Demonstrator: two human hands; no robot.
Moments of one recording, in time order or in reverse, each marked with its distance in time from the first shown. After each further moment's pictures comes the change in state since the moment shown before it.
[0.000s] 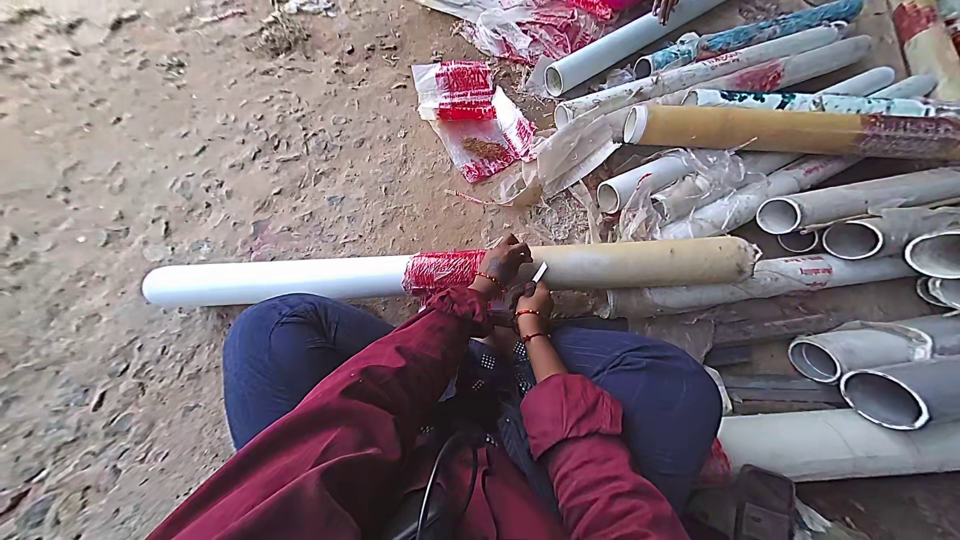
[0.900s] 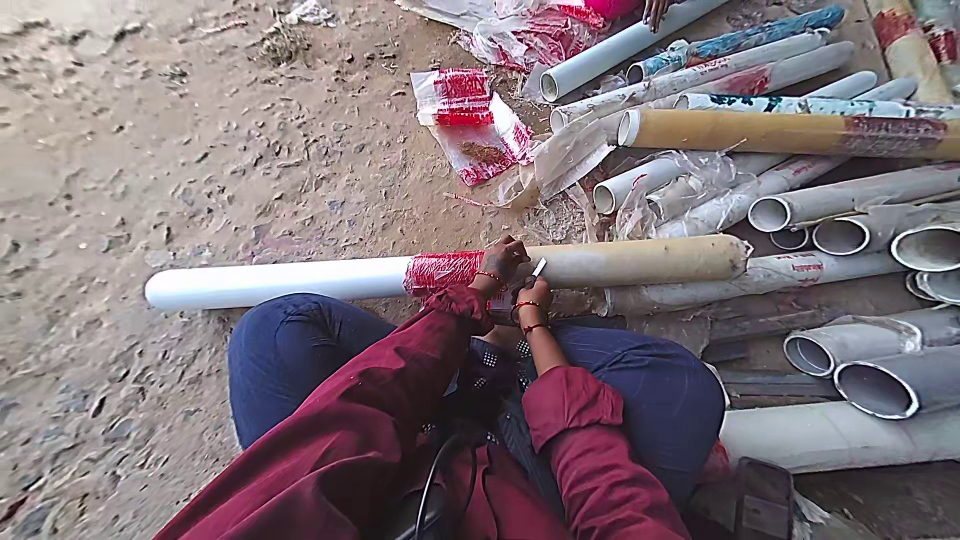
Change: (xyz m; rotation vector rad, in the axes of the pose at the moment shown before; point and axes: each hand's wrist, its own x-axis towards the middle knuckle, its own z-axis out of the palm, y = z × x) left_hand -0.006 0.009 -0.008 -0.064 -0.022 -0.080; right_hand -0.003 -0.011 -0.007 -0.010 -0.008 0.004
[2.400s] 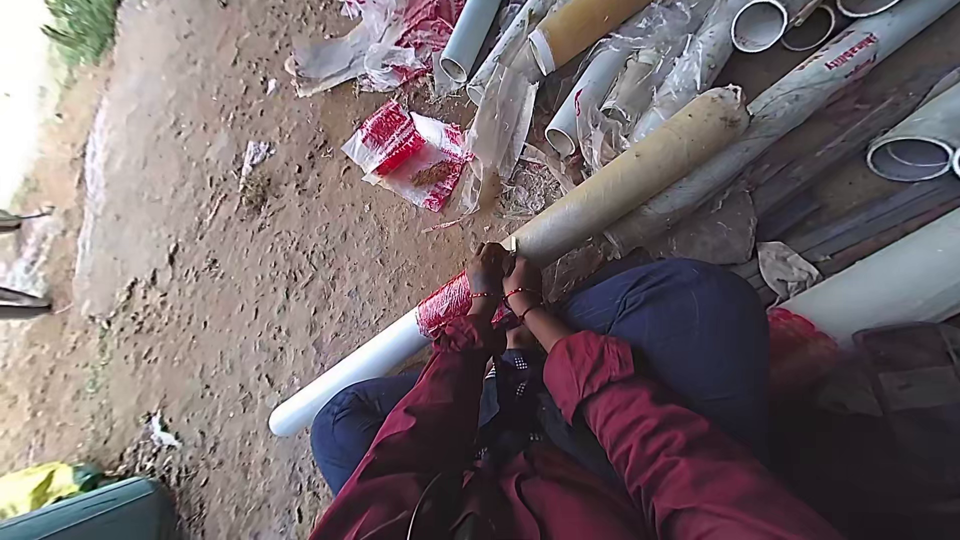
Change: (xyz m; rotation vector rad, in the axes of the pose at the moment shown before) left_hand 0.000 0.012 0.019 0.258 0.101 -0.046; right_hand 0.004 -0.004 -0.015 0.175 -0.134 -0.031
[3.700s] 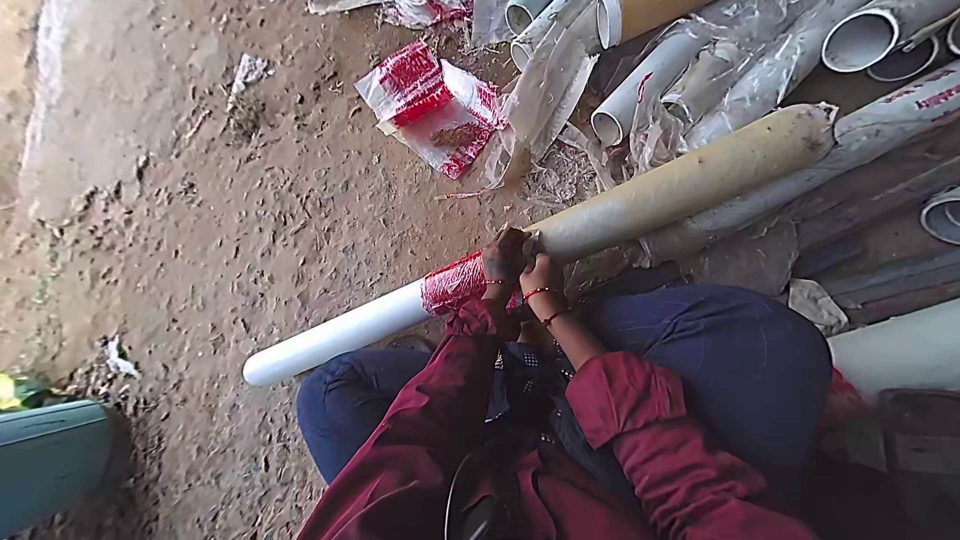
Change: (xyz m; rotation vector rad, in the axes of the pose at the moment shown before) left_hand 0.000 -0.036 0.015 -0.044 0.176 0.152; right_hand -0.007 -0.015 0.005 -0.103 -0.041 0.061
